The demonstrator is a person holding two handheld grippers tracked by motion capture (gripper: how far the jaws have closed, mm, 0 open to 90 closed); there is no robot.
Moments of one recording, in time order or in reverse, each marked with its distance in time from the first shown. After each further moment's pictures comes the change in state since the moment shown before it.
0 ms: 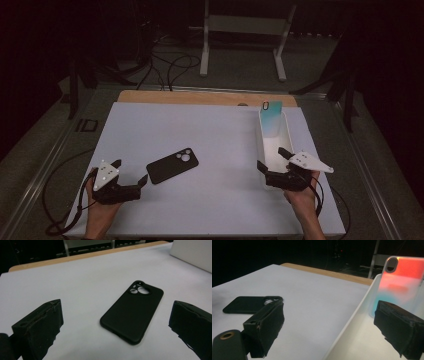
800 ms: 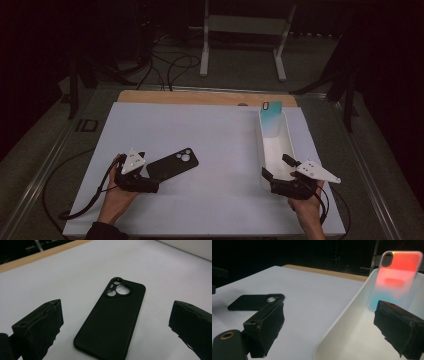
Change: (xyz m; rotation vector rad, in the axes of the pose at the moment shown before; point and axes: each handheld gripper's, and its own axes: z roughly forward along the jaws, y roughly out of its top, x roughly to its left) left arm -0.018 0.025 0.049 0.121 -0.148 0.115; right arm -0.002 -0.017 -0.016 -0.029 0.008 0.021
